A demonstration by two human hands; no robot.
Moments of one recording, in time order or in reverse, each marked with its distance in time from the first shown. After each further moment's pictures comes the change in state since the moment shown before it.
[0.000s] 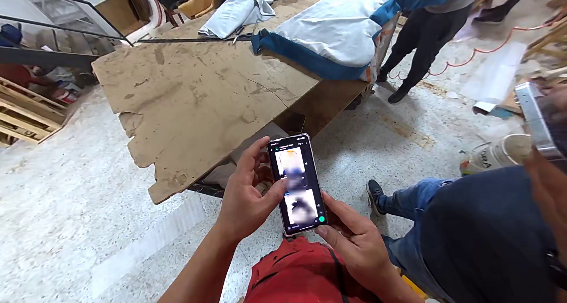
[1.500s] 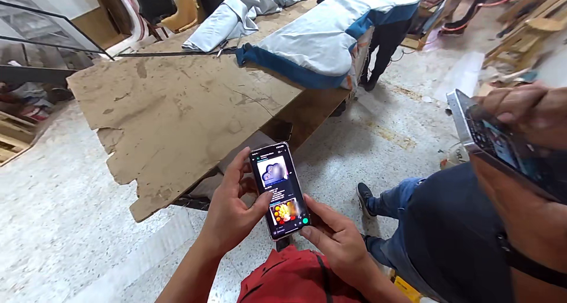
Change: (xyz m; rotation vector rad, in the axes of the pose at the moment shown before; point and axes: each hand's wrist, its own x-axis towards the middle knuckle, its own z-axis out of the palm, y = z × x) left_hand -0.005 -0.008 -0.001 0.127 -0.020 -0.016; right_hand 0.002 -0.002 0.000 0.038 0.011 0.053
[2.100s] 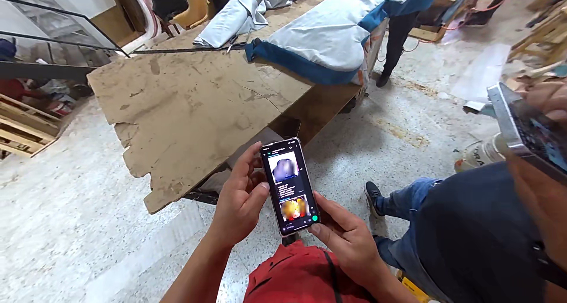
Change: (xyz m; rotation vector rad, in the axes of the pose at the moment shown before) left_hand 0.005 0.005 0.000 -0.153 -0.019 0.021; right_hand 0.002 0.005 -0.002 0.033 -0.004 -0.016
